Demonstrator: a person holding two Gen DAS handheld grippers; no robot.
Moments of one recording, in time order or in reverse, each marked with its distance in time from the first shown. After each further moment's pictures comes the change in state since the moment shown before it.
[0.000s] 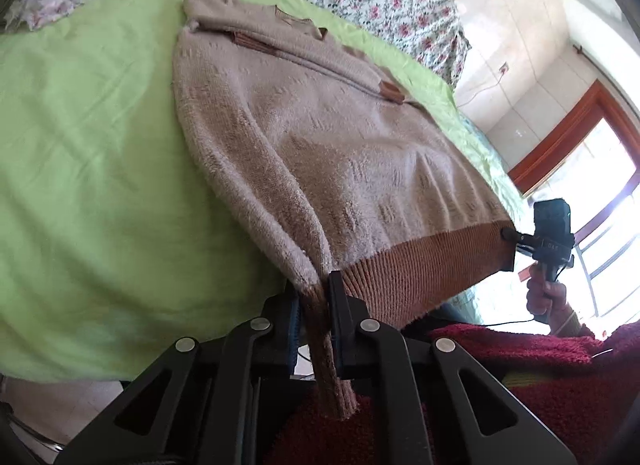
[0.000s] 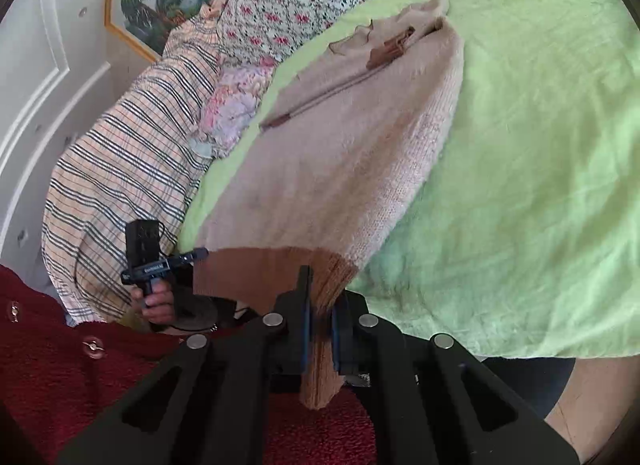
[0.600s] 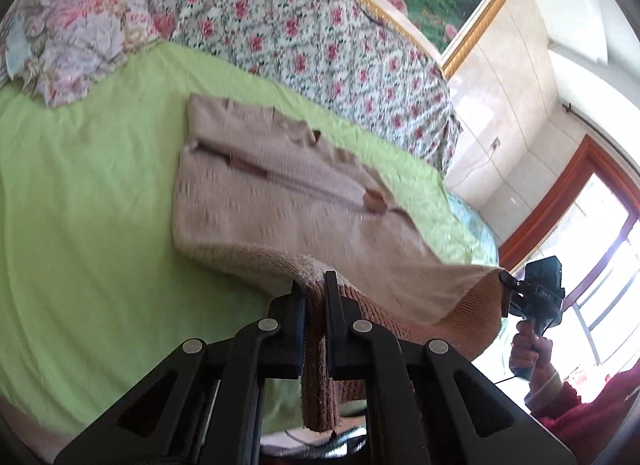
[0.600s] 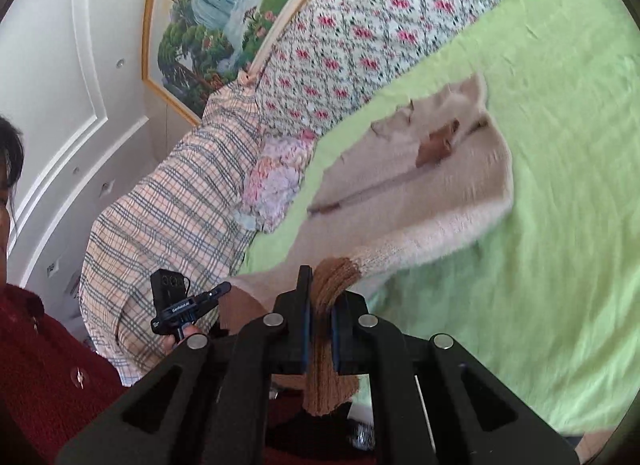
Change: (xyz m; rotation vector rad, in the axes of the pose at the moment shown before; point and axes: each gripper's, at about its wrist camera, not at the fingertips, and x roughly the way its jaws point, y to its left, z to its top) left arm -0.053 -0.021 0.070 -0.023 -0.302 -0.008; right arm -0.022 0.029 0.078 -0.018 -0.242 0.127
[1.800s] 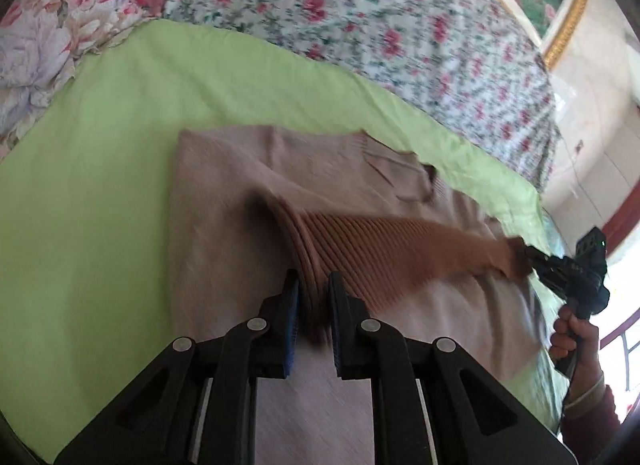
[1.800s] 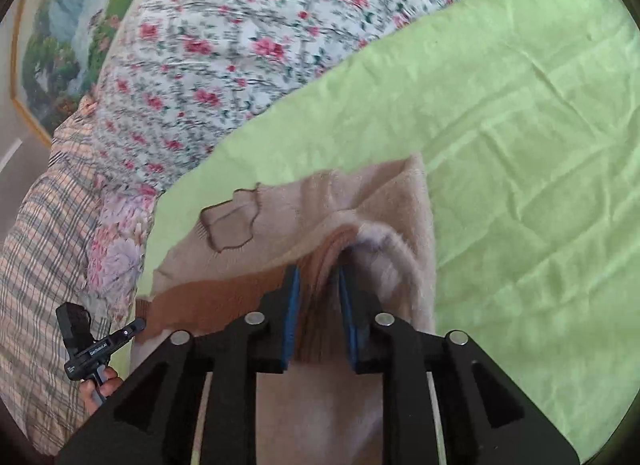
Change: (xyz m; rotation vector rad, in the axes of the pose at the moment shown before) left arm 0.239 0.087 0.165 -0.001 0.131 0.210; right arm 0.180 -0.128 0.178 0.017 0.057 -0.420
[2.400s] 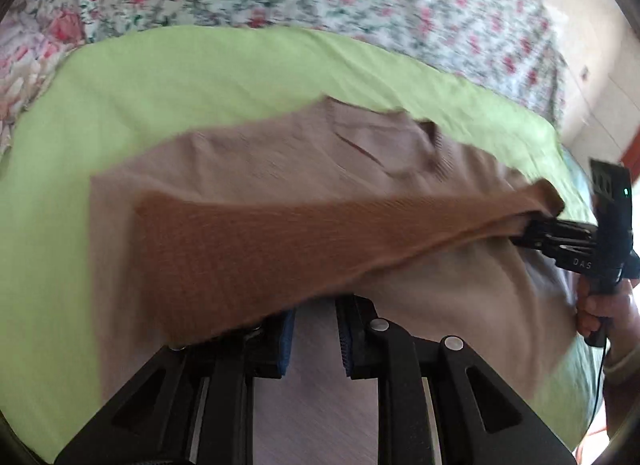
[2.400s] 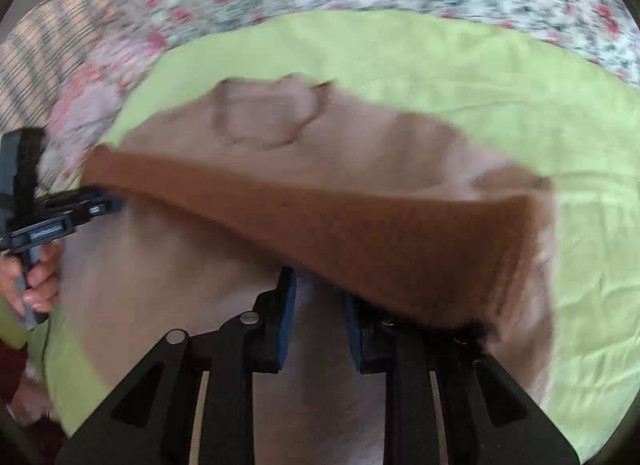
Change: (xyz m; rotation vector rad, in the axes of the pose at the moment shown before) left arm 0.067 -0.043 0.033 0.169 0.113 0.122; right arm 0.099 0.047 0.018 -0.347 0.233 -0.256
